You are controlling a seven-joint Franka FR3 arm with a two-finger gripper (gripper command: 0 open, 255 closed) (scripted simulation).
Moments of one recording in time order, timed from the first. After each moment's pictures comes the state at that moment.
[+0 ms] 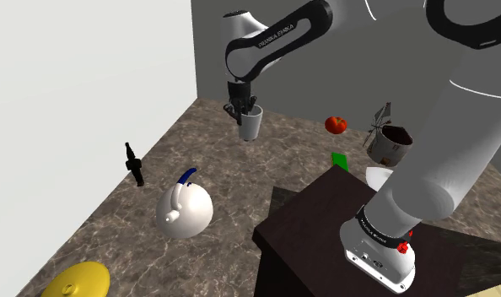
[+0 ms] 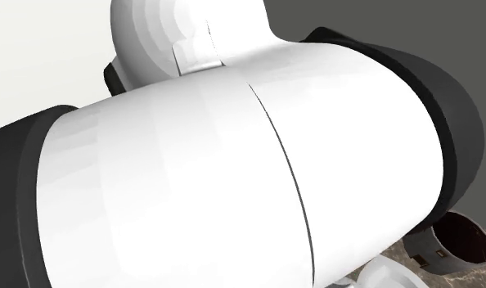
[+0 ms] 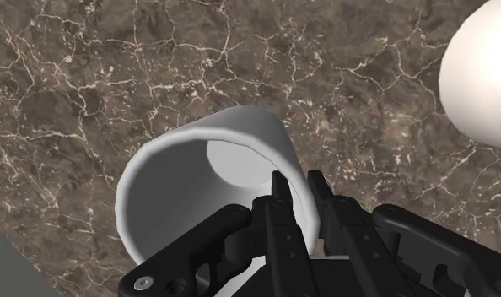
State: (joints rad) arm 0.08 0.14 0.13 -2.09 -0.13 2.14 0.30
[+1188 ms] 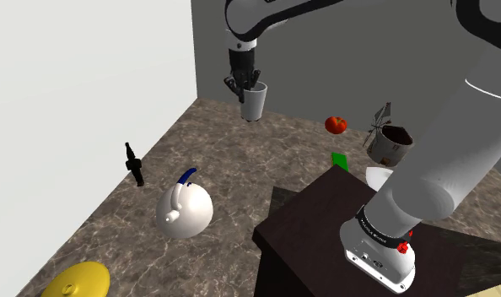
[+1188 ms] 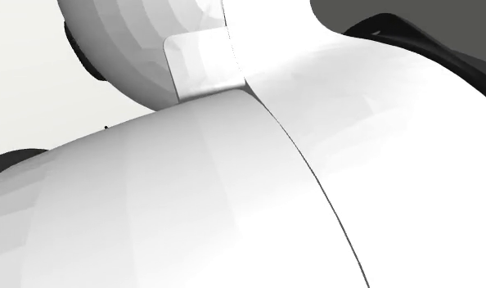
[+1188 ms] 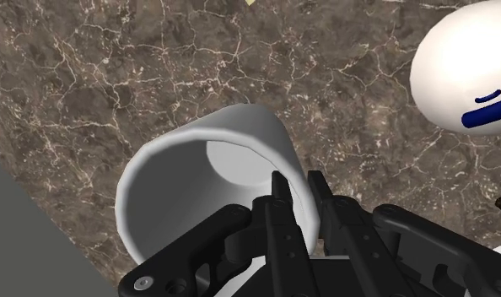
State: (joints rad) arm 0.08 0.04 0.14 -1.96 -0.11 1.91 0.27
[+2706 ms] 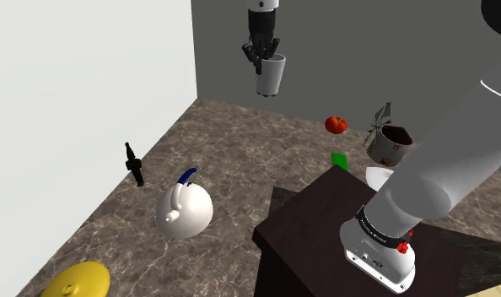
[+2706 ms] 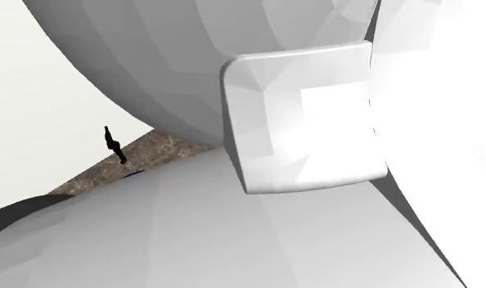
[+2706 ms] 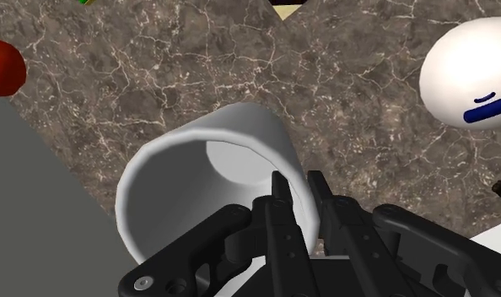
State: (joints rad) arm 0.03 -0.05 0.09 -1.83 -0.10 1.70 0.15
